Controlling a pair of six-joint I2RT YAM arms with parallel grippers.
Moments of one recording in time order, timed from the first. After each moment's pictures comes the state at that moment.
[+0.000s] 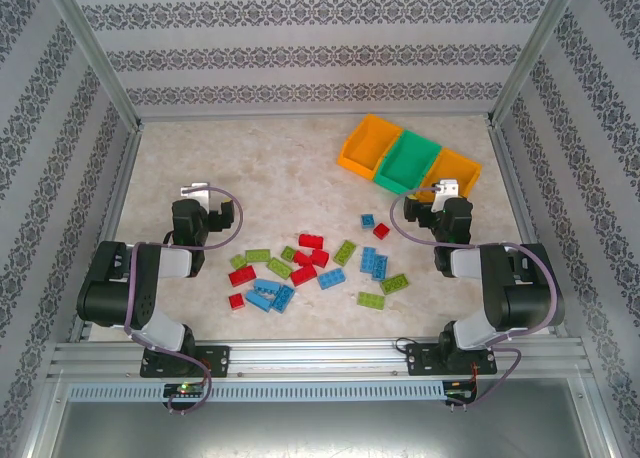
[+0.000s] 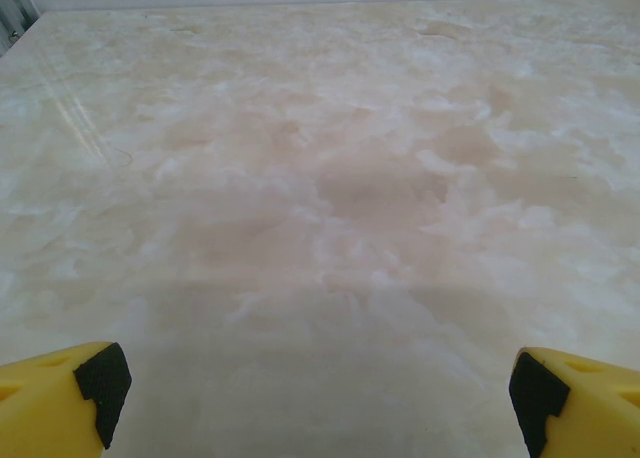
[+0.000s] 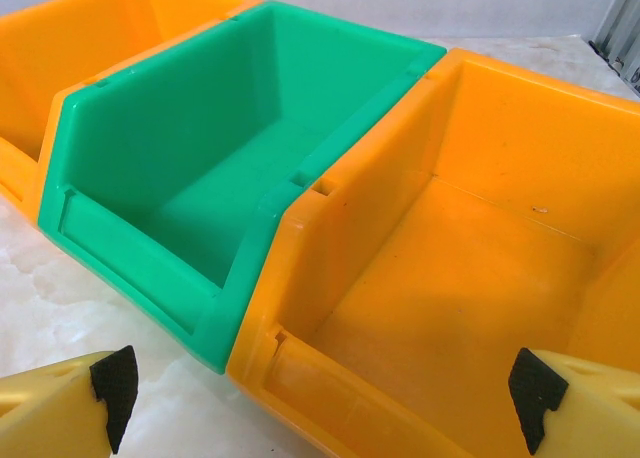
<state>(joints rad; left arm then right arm) -0.02 1.55 0.42 0.71 -0.10 -0.02 0.00 1.52 0.38 0.77 -0.02 0.03</state>
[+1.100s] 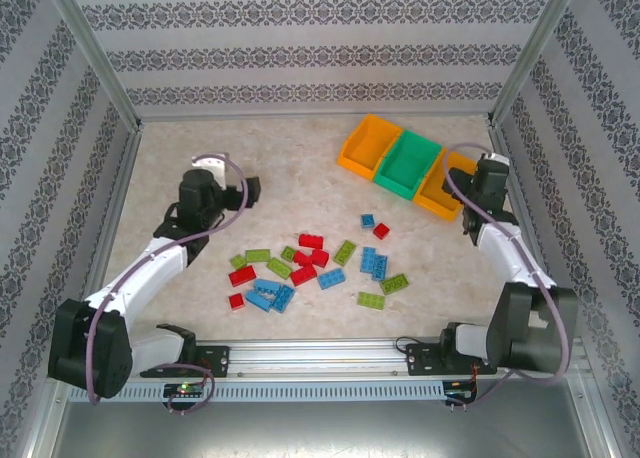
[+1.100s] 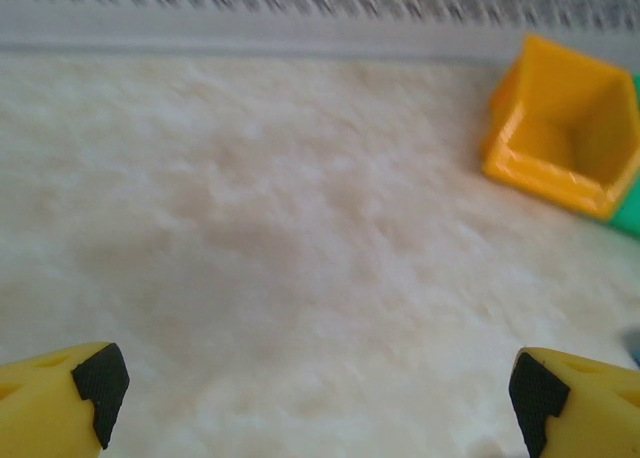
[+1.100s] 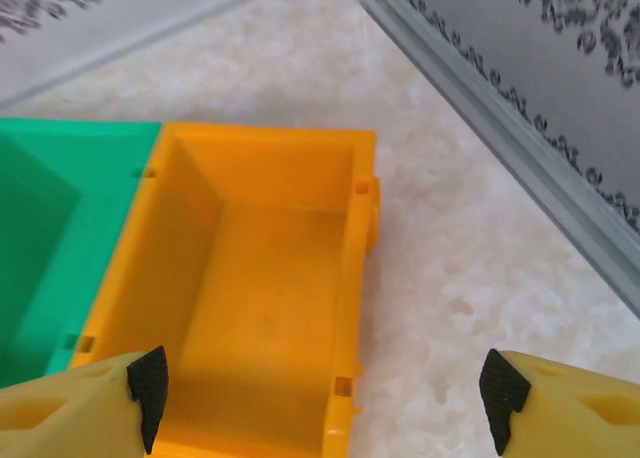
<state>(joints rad) -0.32 1.20 0.71 -0.01 -0.02 -0.23 -0.18 1.37 0.85 -0.16 0.12 0.31</state>
